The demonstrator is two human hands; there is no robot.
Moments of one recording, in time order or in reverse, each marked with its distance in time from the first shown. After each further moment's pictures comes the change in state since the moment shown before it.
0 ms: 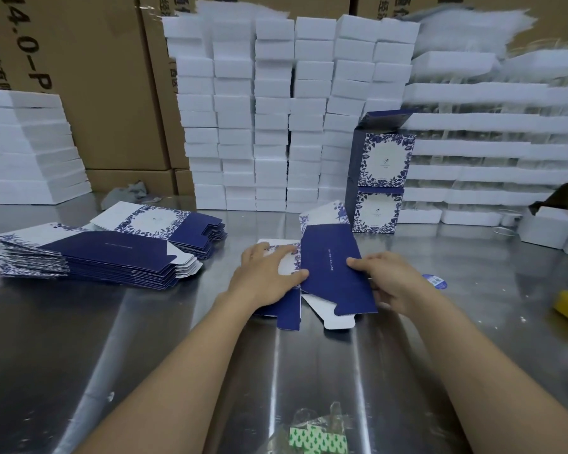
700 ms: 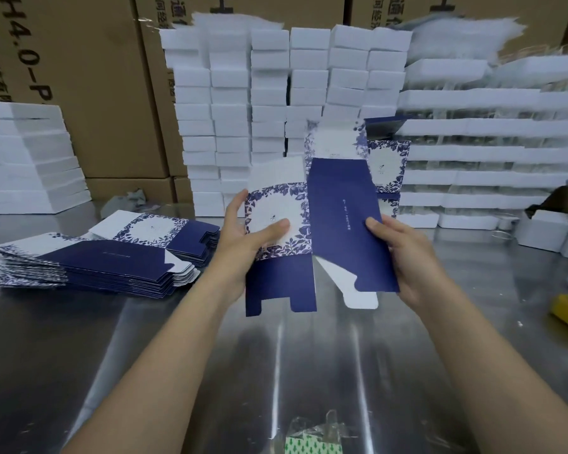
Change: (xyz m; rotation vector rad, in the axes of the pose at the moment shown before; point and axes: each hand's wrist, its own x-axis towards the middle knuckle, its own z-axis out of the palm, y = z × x) left_hand -0.015 0.022 -0.050 -1.265 0.232 0.135; right_hand -0.025 -0.032 -0.013 0.384 -0.116 -0.356
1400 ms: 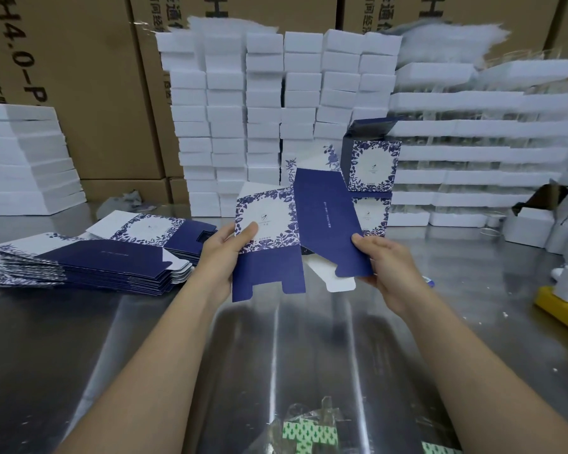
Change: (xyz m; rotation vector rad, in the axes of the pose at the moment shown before) left_hand 0.007 -0.019 -0.029 -0.065 0.084 -0.186; right_hand 0.001 0.027 -0.007 -0.206 0.117 0.046
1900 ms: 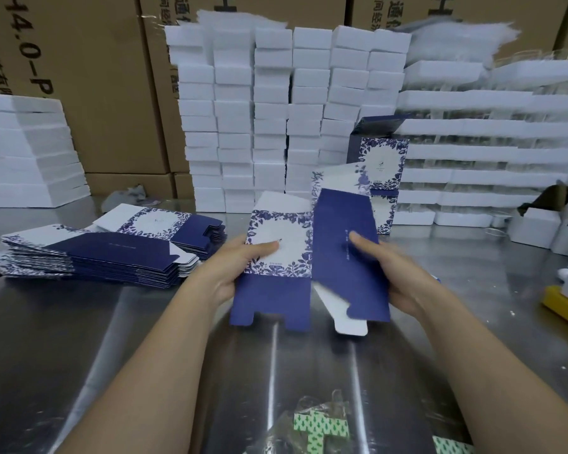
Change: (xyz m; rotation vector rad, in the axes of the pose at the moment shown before) left_hand -0.005 -0.002 -0.008 0.061 -0.206 -0.211; right_hand -0.016 -0.010 0.001 0.071 -0.276 0.203
